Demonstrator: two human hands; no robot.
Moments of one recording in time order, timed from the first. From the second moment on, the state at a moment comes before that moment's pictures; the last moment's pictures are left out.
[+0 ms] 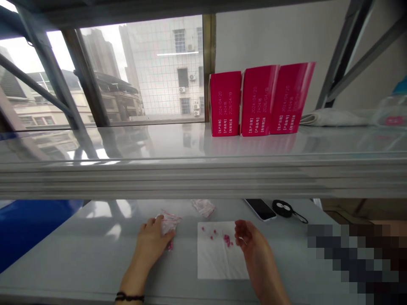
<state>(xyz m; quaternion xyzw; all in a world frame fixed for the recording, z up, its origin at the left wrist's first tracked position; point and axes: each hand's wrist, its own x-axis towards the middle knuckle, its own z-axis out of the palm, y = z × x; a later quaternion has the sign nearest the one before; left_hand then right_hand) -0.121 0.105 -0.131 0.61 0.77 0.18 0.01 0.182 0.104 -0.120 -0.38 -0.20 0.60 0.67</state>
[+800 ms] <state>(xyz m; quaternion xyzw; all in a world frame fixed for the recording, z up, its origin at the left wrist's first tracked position) -0.134 0.101 -0.133 0.59 0.73 0.33 -0.11 0.162 0.081 -0.111 -0.40 -0.28 0.59 0.64</state>
